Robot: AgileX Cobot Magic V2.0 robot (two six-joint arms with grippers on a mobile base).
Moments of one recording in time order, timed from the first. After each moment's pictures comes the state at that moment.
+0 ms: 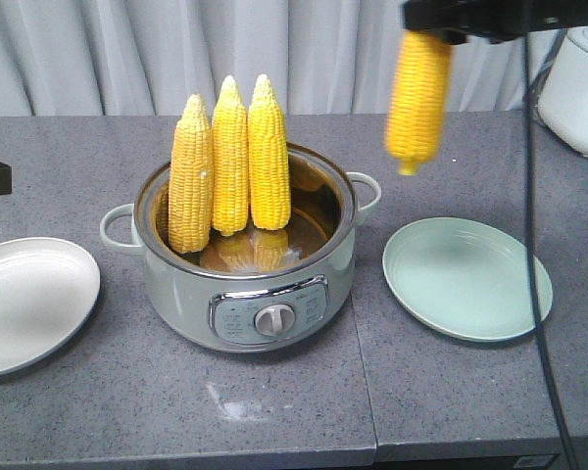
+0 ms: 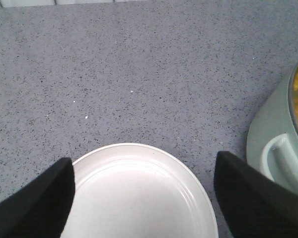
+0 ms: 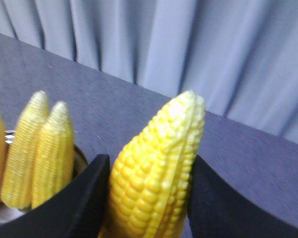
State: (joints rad) left arm -0.05 1.17 -1.03 0.11 0.58 -0.12; right arm 0.14 1.58 -1.72 0.46 0.73 -0.53
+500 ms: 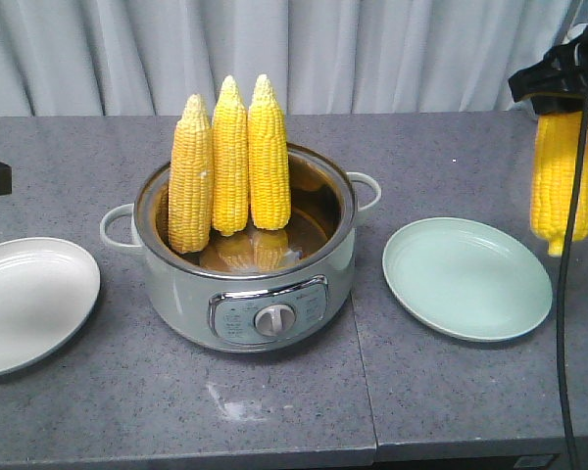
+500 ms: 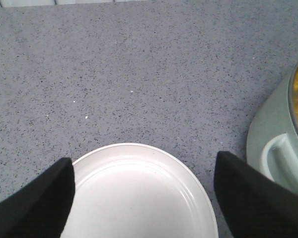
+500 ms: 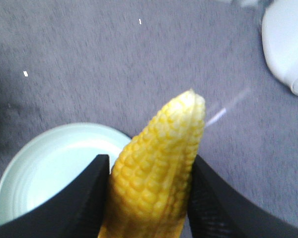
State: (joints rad) left arm -0.05 1.17 -1.03 0.11 0.58 -0.12; right arm 0.09 1.56 -1.72 -0.10 1.09 -0.14
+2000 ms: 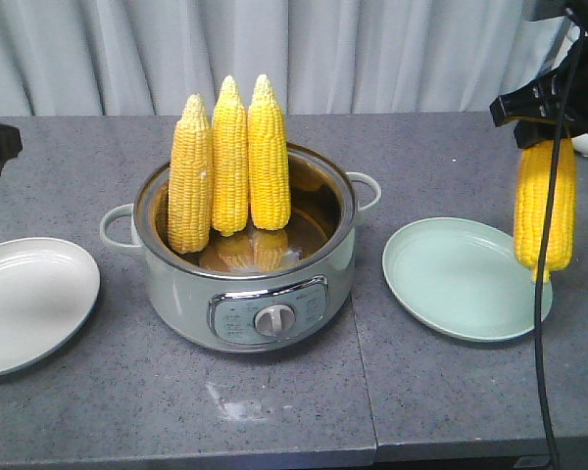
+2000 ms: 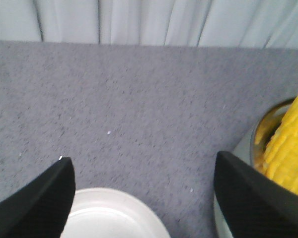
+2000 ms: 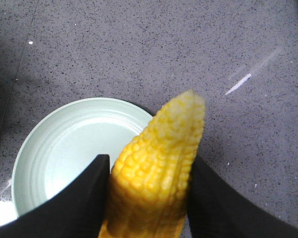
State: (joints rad) left arm -0.05 1.17 -1.03 -0.01 0.41 -0.11; right arm 0.09 1.62 -1.72 -0.07 1.15 -0.10
